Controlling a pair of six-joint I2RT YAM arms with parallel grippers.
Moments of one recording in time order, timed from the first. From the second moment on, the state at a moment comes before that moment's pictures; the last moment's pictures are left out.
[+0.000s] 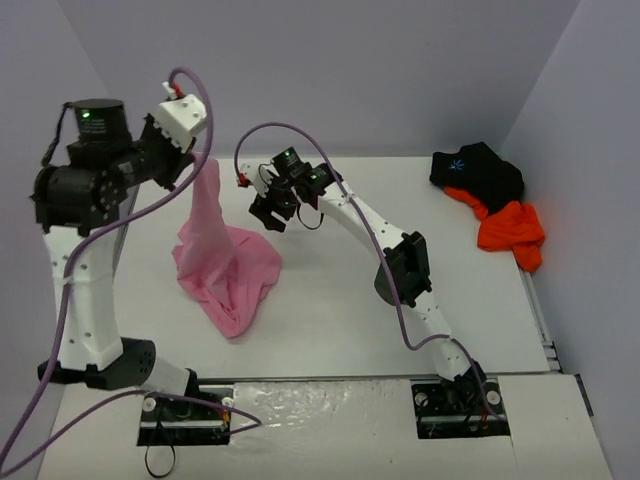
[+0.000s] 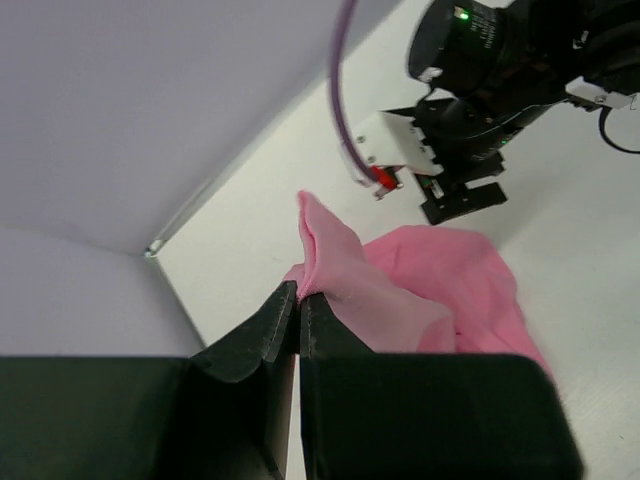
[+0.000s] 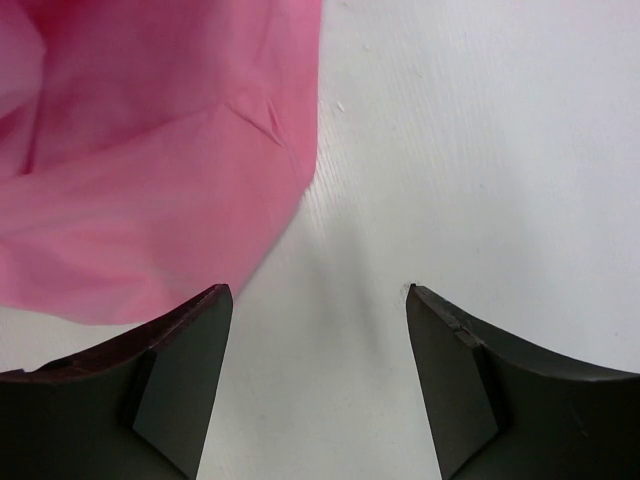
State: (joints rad) left arm -0.16 1.49 2.25 -1.26 0.34 0.58; right arm 0.74 2.46 2.49 -0.85 -0.32 -0.49
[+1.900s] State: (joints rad) left arm -0.39 1.34 2.81 -1.20 -0.24 0.73; right arm 0.22 2.11 2.17 -0.74 -0.16 -0.47
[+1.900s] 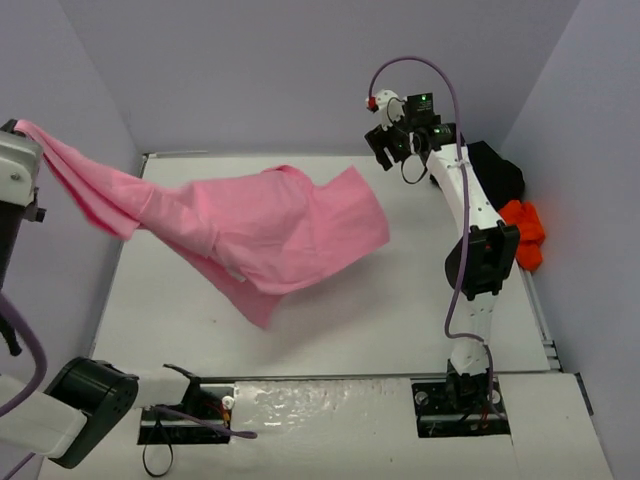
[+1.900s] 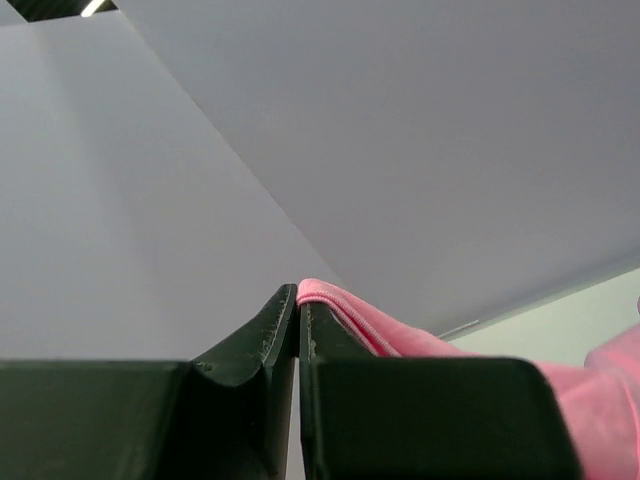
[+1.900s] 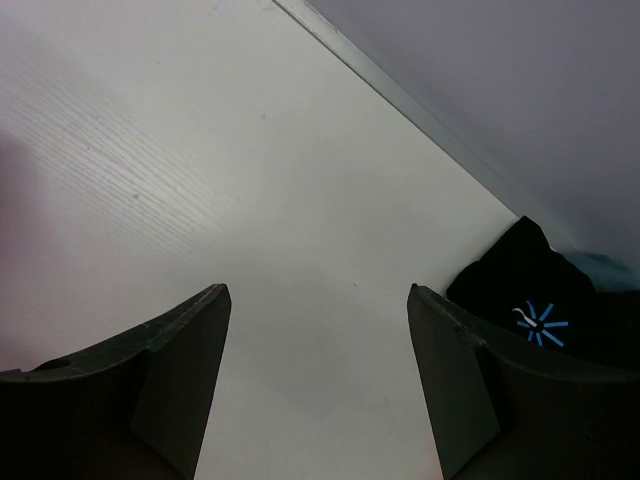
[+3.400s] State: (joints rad) left arm -0.46 1.86 2.72 -1.07 -0.31 0.71; right arm 0.56 1.80 1.64 -0.86 -0.39 -0.61
